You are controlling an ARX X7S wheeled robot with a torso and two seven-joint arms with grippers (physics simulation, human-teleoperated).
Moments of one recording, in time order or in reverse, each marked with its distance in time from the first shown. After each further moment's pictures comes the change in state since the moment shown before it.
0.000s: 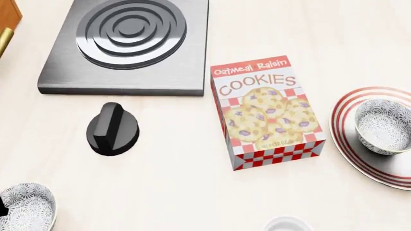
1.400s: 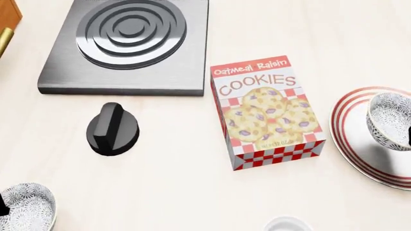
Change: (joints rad) left arm 0.000 0.029 -0.015 -0.022 0.023 -0.014 0.024; right arm 0.224 0.221 -0.206 1.132 0.186 0.009 0.172
